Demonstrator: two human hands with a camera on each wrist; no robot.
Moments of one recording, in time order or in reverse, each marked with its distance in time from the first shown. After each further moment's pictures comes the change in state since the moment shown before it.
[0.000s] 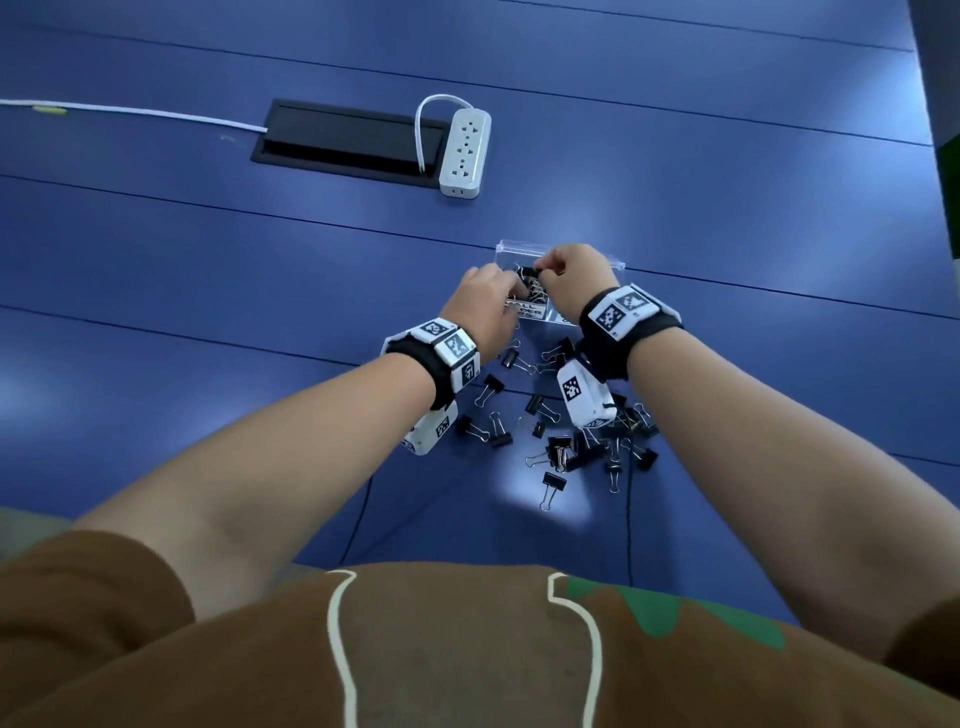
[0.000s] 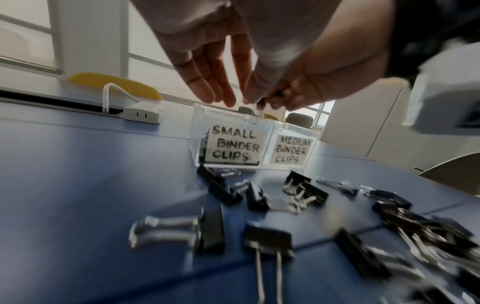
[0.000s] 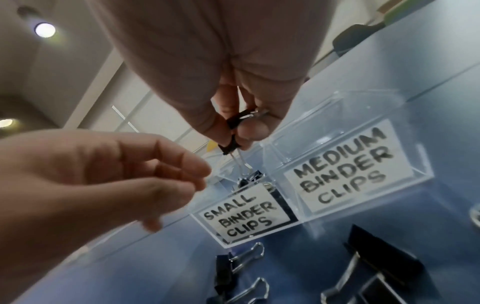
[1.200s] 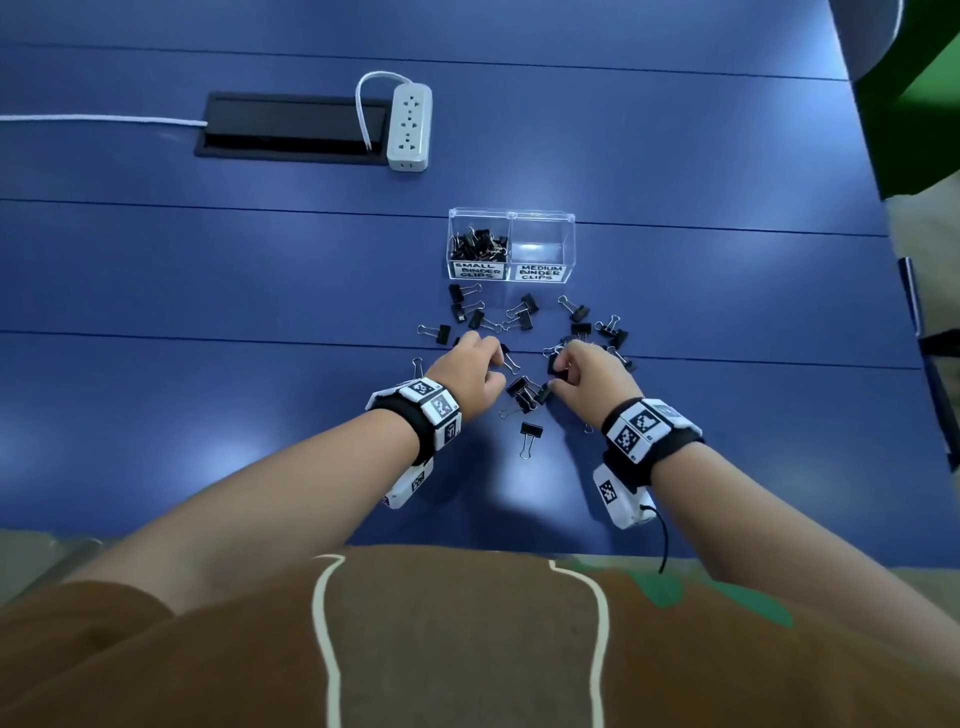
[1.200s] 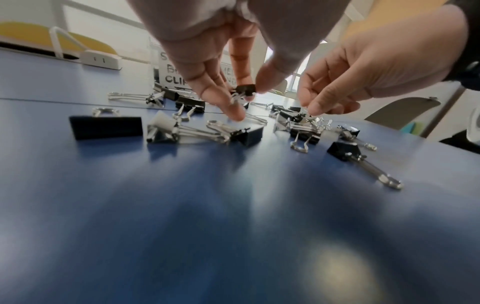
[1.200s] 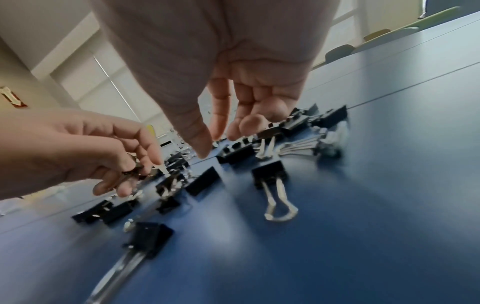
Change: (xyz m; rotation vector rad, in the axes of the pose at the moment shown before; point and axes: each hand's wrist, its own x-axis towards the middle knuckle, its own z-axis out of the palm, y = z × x) left_hand -0.094 0.014 0.052 0.002 -0.309 -0.088; right_hand -0.142 0.113 0.036 -0.137 -0.064 0.053
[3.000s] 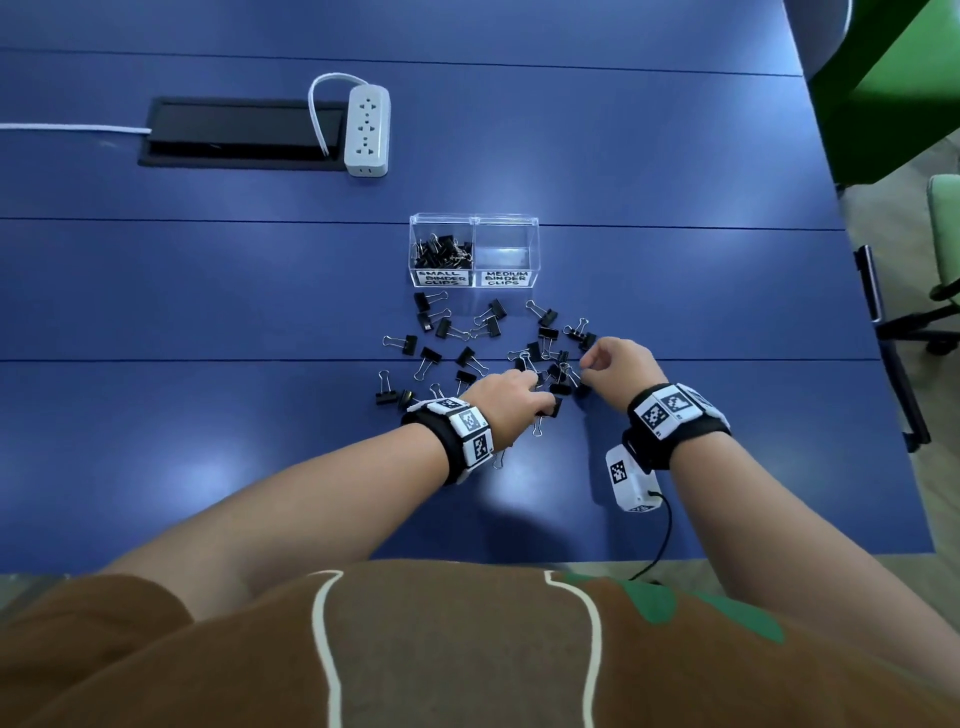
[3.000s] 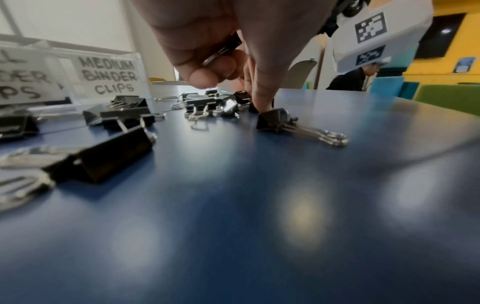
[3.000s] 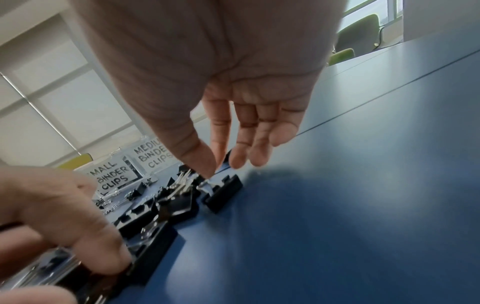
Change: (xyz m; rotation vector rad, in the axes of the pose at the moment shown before) left_hand 0.020 0.047 0.045 0.434 -0.238 0.454; right_hand 0.008 0.045 -0.042 0.076 0.021 0.258
